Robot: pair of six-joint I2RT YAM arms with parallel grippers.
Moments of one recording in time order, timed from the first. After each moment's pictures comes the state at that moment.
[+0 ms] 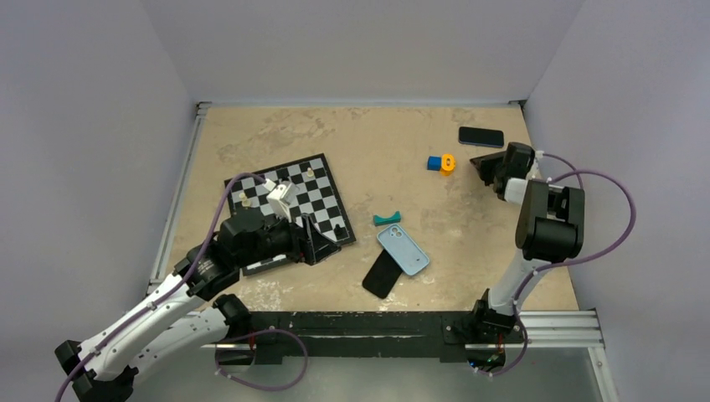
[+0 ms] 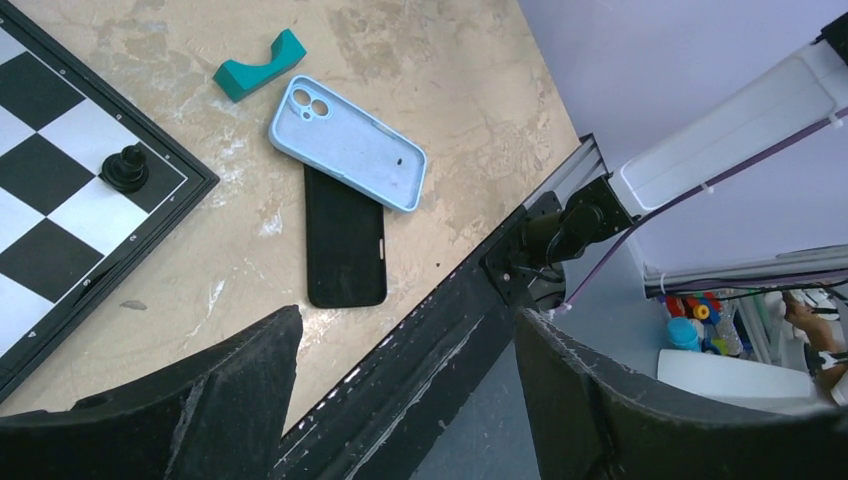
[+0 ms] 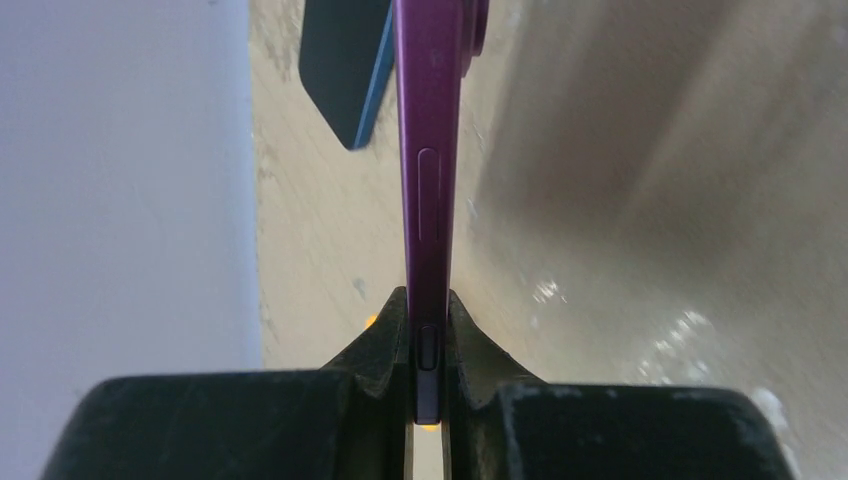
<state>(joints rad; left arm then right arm) -0.79 0.65 0.71 -0.41 0.20 -0.71 -0.23 1.80 0.91 0.28 -0.10 1.18</state>
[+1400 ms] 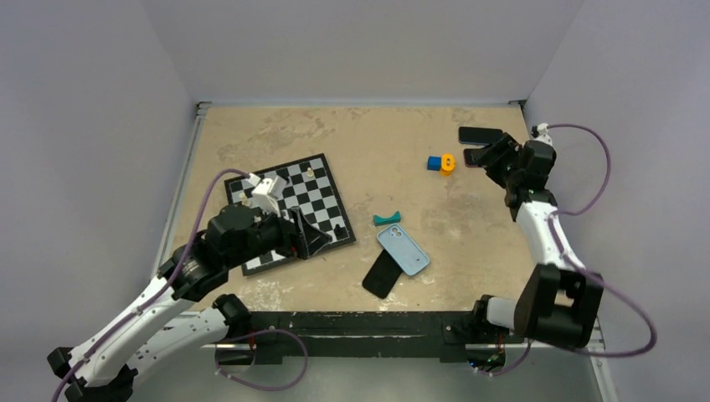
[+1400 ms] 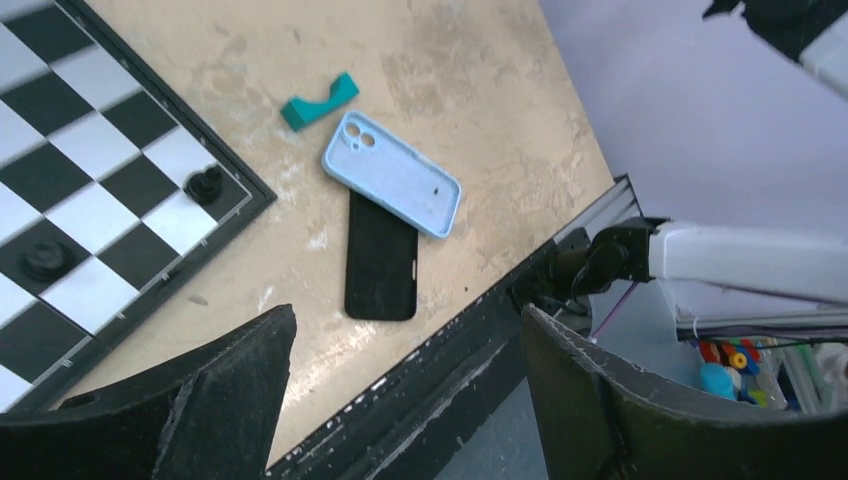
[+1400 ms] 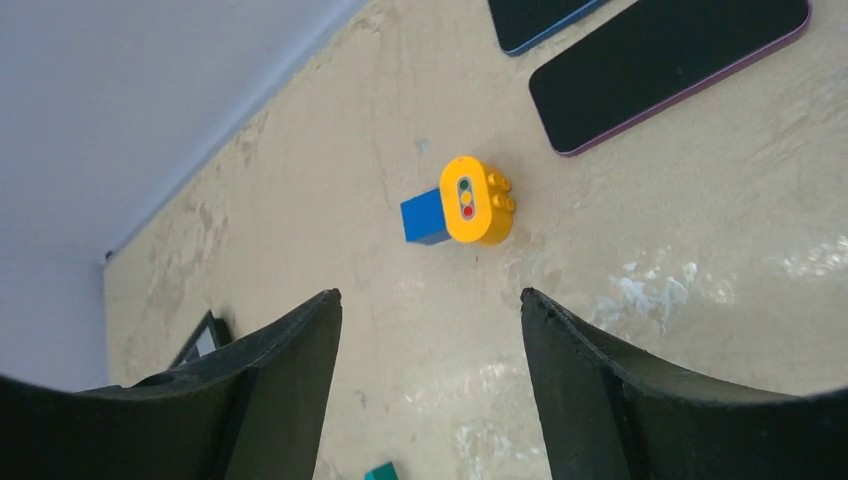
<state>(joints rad) -0.79 0.66 0.80 -0.55 0.10 -0.70 -0.21 1.37 0.88 0.03 -0.22 0.67</state>
